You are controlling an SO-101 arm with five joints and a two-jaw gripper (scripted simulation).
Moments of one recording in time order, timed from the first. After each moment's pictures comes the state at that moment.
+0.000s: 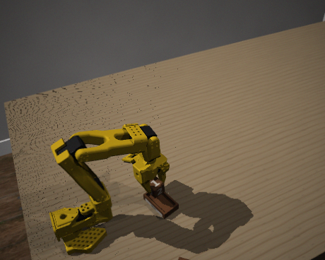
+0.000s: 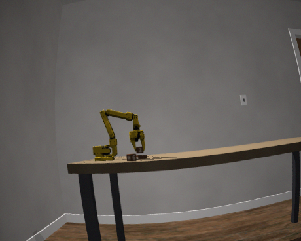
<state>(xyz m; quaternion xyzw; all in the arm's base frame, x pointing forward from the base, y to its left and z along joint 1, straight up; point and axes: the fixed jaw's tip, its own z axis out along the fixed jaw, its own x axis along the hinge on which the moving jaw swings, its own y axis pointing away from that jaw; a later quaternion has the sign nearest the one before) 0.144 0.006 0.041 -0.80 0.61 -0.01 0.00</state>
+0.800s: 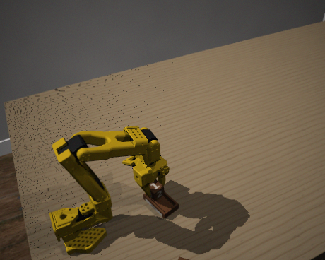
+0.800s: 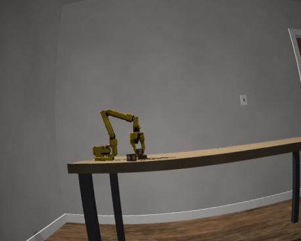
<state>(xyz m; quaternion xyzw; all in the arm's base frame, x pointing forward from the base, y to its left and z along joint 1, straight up) 0.143 0.006 0.032 -0.80 0.61 0.00 0.00</state>
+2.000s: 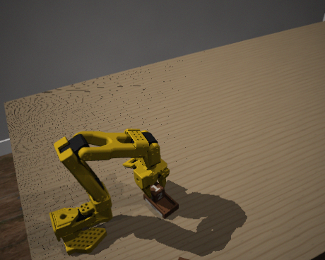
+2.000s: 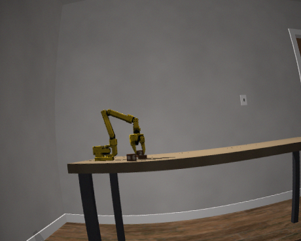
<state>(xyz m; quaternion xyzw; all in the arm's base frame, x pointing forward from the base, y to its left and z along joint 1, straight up) 0.144 0.006 0.024 -0.80 0.61 -0.01 0.00</state>
